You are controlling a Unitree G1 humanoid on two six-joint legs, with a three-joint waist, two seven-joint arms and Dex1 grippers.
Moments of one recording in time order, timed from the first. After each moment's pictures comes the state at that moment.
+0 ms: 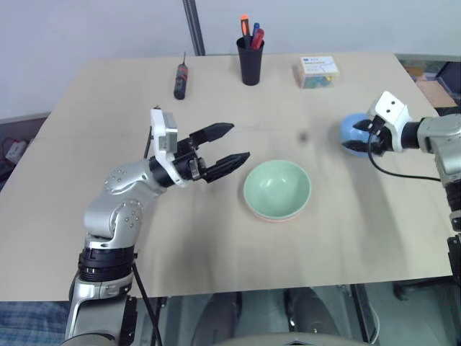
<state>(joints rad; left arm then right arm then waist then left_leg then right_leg) -0.43 0.51 0.11 -0.20 -0.71 0.43 -0.98 -0.89 -0.76 0.16 0.63 0.01 0.24 1.05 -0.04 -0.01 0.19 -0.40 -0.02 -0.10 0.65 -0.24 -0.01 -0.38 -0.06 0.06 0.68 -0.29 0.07</state>
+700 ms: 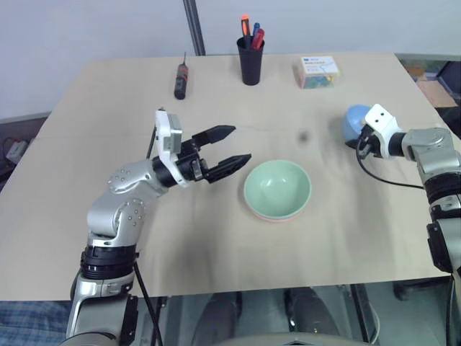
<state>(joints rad) -0.44 0.51 0.11 -0.18 -0.69 0.43 -0.98 -0.99 -0.68 0.14 0.94 -0.06 0.08 0.97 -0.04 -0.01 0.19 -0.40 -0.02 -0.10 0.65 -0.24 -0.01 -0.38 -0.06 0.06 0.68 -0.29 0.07</state>
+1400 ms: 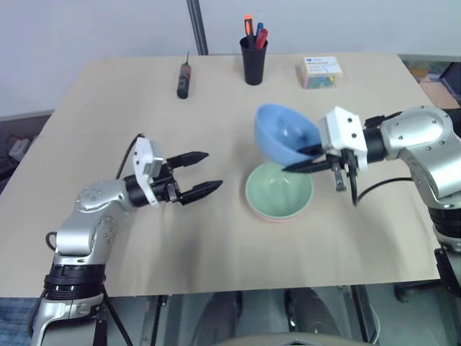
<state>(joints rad) -0.27 0.68 0.17 -0.09 -0.61 0.32 -1.11 -0.79 -0.75 0.23 -0.37 0.33 0.58 1.32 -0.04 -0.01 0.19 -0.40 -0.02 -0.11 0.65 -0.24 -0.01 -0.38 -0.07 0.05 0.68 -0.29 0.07</state>
